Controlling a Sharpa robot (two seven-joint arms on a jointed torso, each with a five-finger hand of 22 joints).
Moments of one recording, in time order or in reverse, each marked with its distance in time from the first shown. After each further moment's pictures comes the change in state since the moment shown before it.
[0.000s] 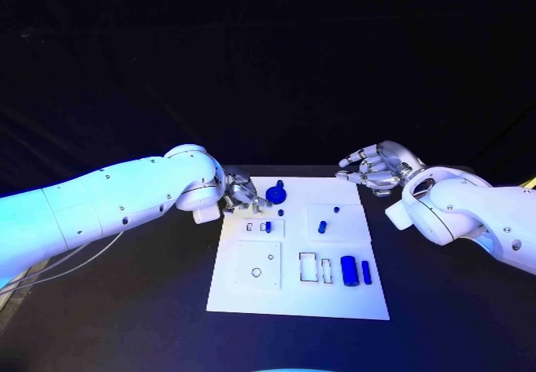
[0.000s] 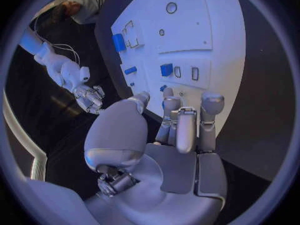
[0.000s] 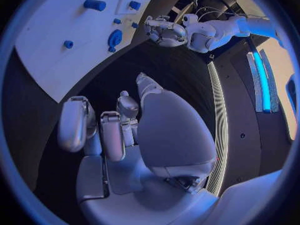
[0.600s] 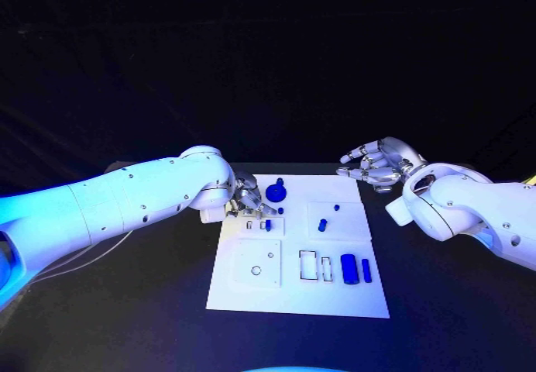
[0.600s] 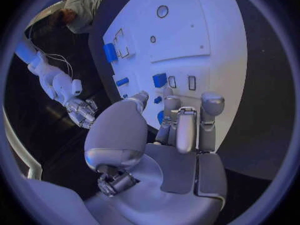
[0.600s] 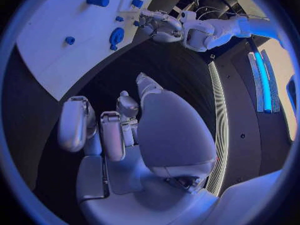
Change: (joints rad) left arm 0.002 0.081 -0.032 -0.083 -0.033 0.079 -0.015; left_hand 0.000 0.000 -0.052 0.000 0.000 0.000 0.000 0.000 0.001 0.000 0.000 -0.009 -0.006 0.000 0.000 0.000 0.000 0.000 0.005 0.005 0.011 0.013; right arm 0.004 0.005 0.001 -0.014 -0.001 0.000 0.001; right_hand 0.000 0.000 0.000 0.000 0.000 -0.005 0.001 0.000 0.000 -0.012 0.005 0.000 -0.003 0.000 0.000 0.000 0.000 0.000 0.000 0.000 0.000 0.000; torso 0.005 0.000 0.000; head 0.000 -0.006
